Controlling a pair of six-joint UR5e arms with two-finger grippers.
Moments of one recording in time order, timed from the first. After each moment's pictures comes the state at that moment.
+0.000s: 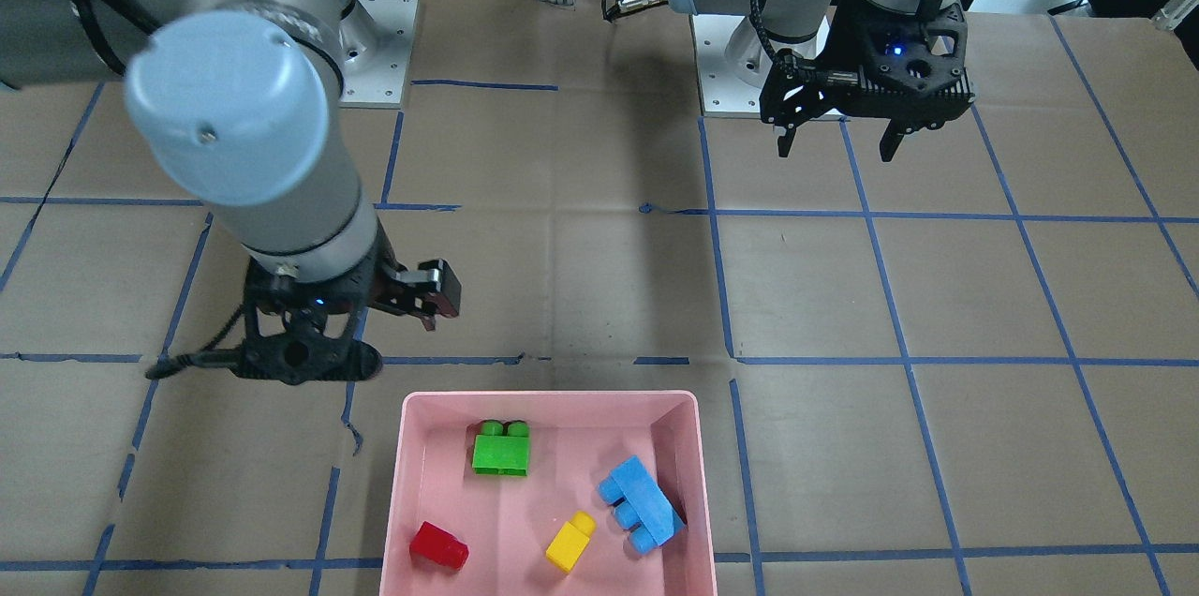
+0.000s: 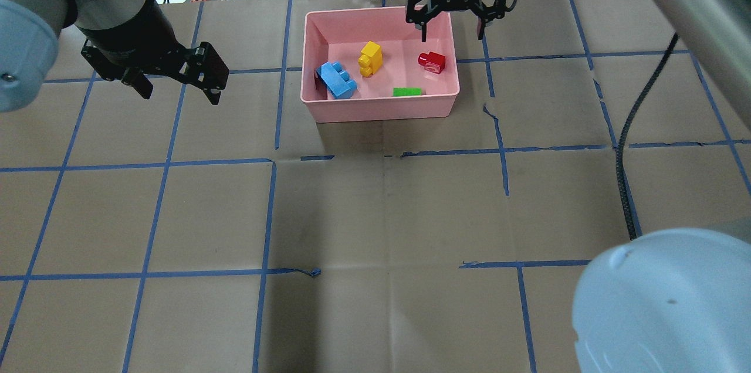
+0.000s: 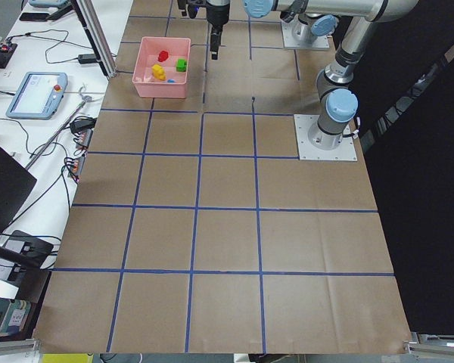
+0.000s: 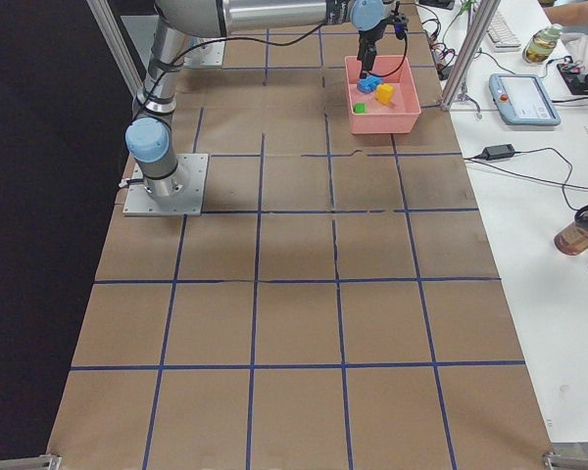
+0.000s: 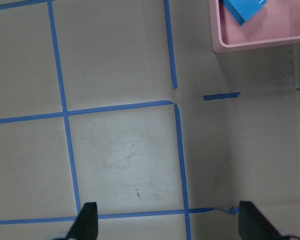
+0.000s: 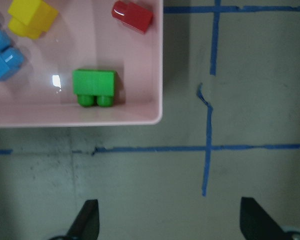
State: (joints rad) left arm -1.58 -1.53 -1.59 -1.55 1.65 0.07; right arm 1.71 -1.16 1.15 -1.45 -1.58 0.13
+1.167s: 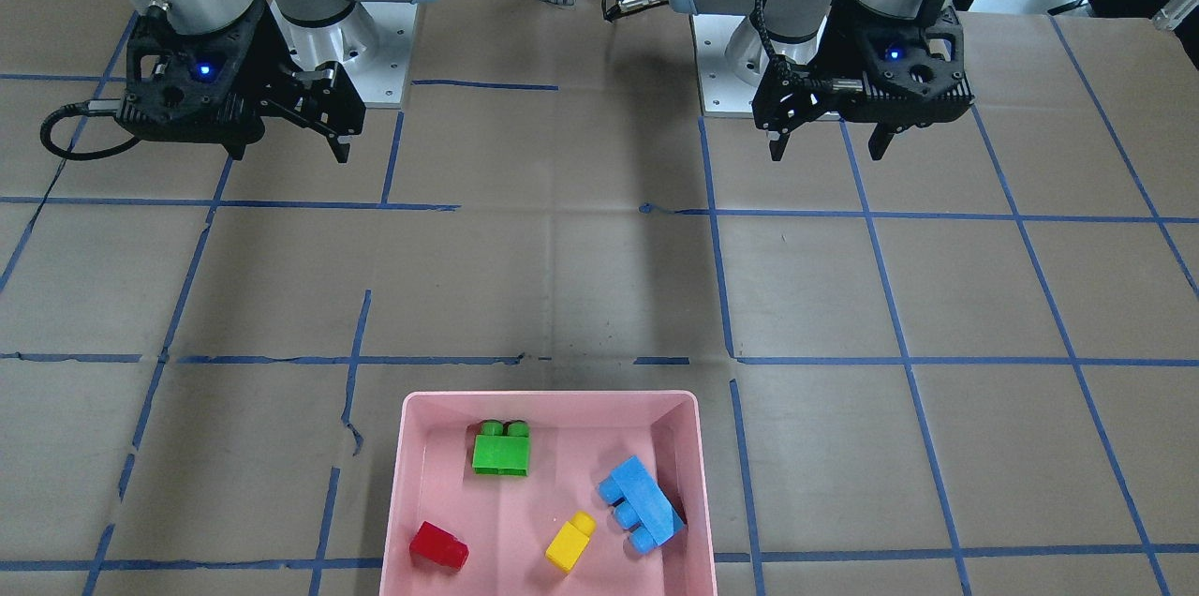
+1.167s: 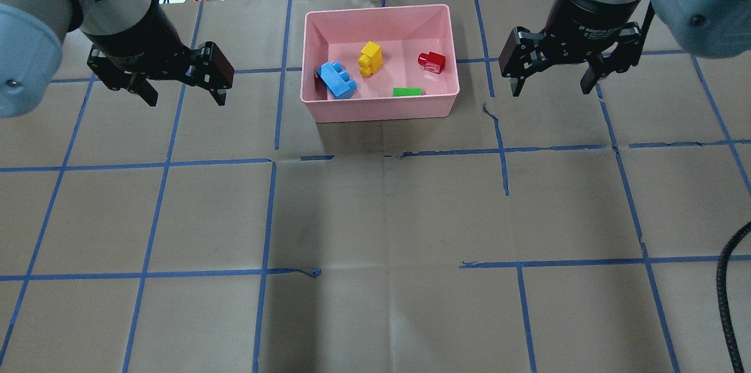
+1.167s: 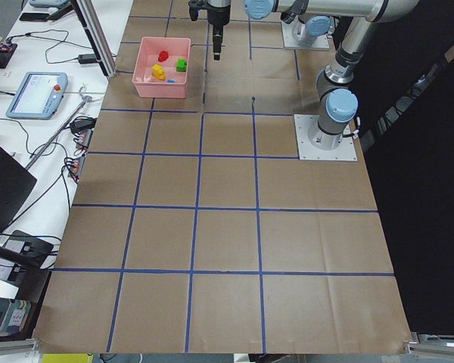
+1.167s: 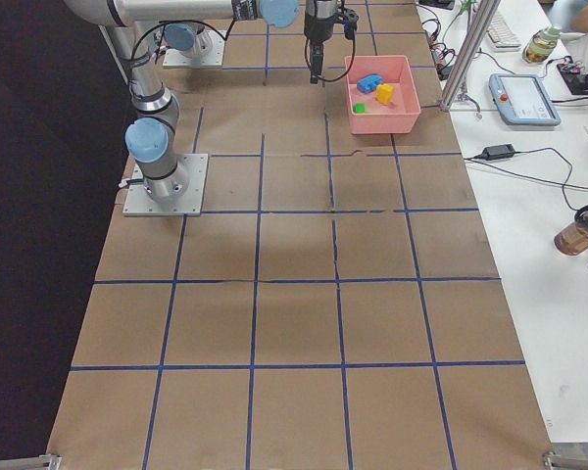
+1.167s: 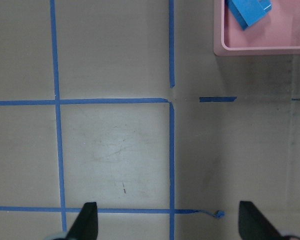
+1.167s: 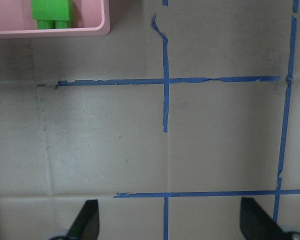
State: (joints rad) left arm -1.58 -1.53 -1.60 -1.55 1.63 0.00; right arm 1.59 -1.56 1.55 -1.52 -1.57 0.04
